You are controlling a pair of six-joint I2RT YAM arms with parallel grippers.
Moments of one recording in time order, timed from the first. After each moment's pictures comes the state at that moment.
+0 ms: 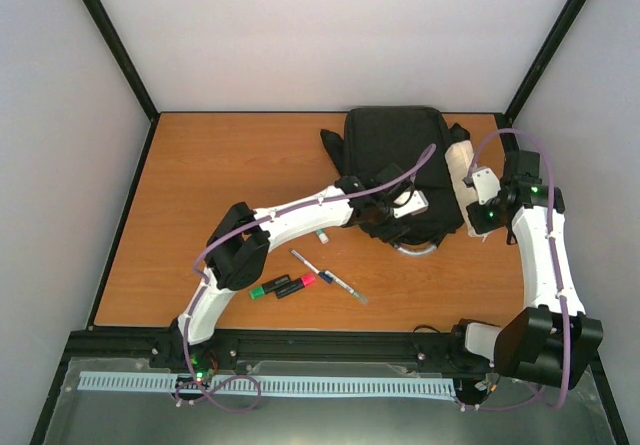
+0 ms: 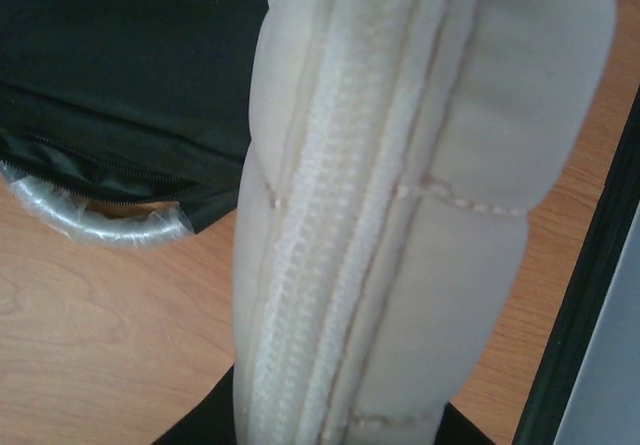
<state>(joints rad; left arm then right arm) -1.00 2.17 1.88 -0.67 0.07 0.16 -0.20 1.22 1.11 -1.03 -0.11 -0.55</state>
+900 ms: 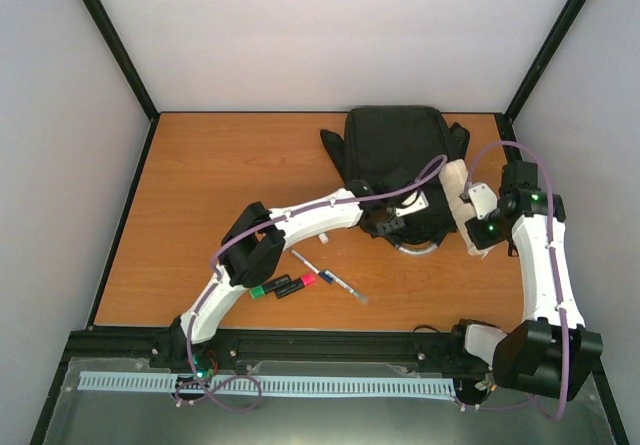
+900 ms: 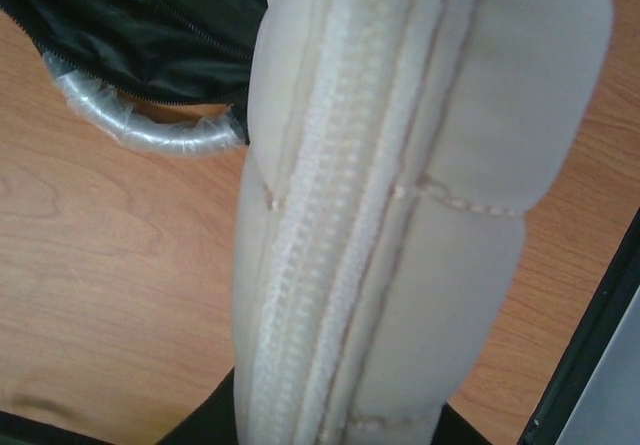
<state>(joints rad) -1.00 2.29 1.96 -0.66 -0.18 0.27 -0.20 1.16 1.07 -1.16 -0.10 -0.59</state>
